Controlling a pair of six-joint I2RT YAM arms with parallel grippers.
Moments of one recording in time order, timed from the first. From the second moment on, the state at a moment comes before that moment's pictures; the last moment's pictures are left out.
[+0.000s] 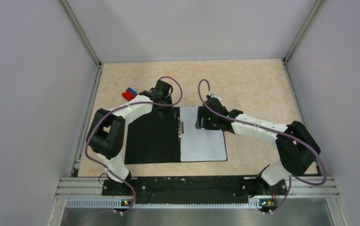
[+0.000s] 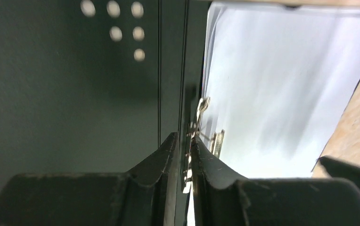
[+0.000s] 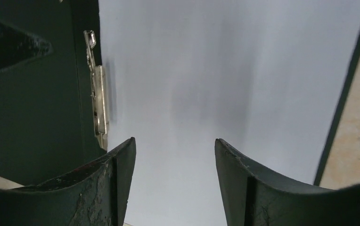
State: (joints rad) left arm -0.48 1.75 1.17 -0.50 0.09 -0.67; right arm 0.72 1.49 0.89 -0.28 0.12 0.69
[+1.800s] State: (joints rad) left arm -0.37 2.01 1.37 -0.48 0.39 -0.67; right arm 0.71 1.61 0.88 -0.34 0.28 0.67
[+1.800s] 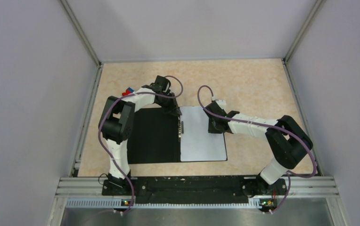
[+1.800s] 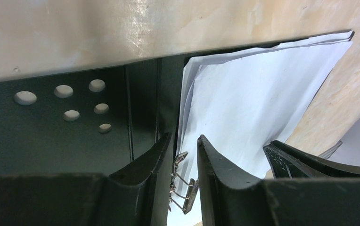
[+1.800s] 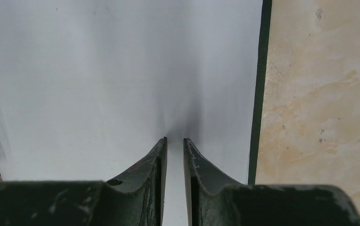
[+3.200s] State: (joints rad) left arm -0.40 1.87 1.22 -0.41 0.53 -0.68; right arm 0.71 1.63 0.89 -0.32 0.28 0.67
